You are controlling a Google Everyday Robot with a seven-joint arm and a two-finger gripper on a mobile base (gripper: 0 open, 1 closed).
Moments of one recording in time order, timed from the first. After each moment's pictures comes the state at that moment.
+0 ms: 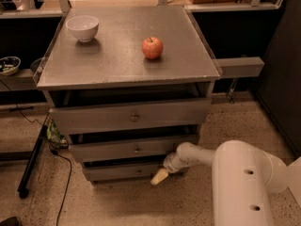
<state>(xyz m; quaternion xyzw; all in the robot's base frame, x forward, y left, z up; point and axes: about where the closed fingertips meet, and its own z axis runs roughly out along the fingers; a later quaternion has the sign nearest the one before) 0.644 -0.062 0.240 -0.46 0.85 0.19 0.20</state>
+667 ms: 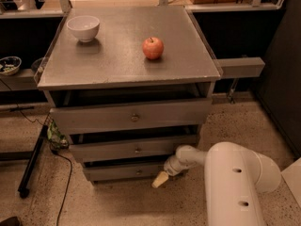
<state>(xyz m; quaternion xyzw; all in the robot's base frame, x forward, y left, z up) 0.637 -0.073 0.207 -0.45 0.86 0.18 0.17</state>
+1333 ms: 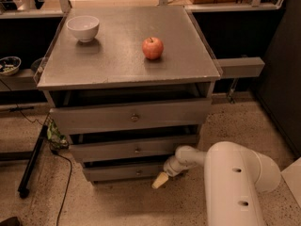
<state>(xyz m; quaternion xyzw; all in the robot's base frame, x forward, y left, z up) 0.634 -0.069 0.207 -0.46 0.85 0.18 0.17</state>
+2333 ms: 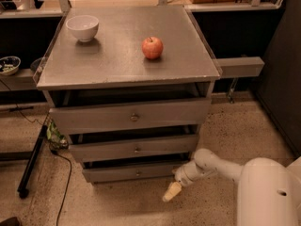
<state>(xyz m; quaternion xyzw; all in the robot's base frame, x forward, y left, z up) 0.556 -0.092 0.250 -0.48 0.81 0.31 0.15</state>
